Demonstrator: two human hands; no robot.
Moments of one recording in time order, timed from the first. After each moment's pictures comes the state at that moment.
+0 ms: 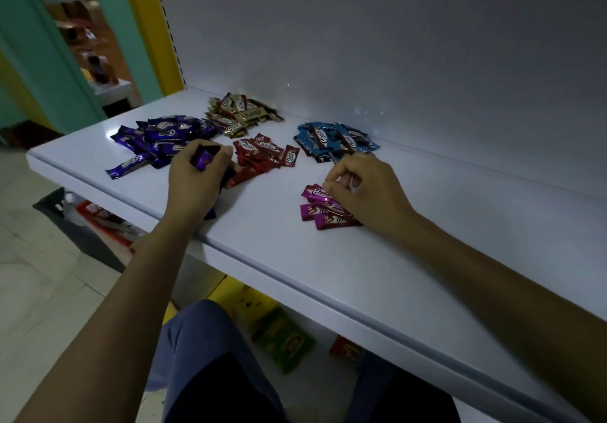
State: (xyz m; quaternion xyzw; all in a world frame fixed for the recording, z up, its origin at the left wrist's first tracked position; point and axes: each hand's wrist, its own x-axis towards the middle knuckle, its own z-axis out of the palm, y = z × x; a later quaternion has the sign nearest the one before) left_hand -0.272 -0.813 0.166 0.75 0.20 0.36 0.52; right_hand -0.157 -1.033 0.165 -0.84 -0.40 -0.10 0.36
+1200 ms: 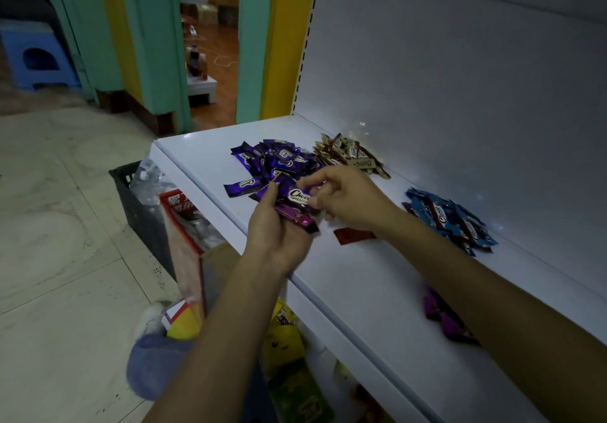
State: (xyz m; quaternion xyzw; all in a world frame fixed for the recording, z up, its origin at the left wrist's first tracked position) left_hand -0.280 -0.758 0.160 0.09 0.16 0.24 0.95; right_hand -0.179 -0.825 0.210 -0.79 -0.48 0.19 0.33
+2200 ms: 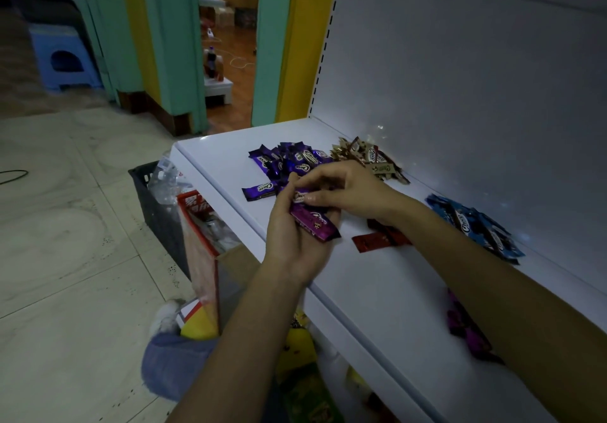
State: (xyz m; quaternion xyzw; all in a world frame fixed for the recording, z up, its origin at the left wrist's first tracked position) left_hand -0.277 -0.757 0.155 0.03 0.08 0.28 0.96; right_hand -0.164 -0.796 0.209 -0.67 -0.58 0.27 0.37
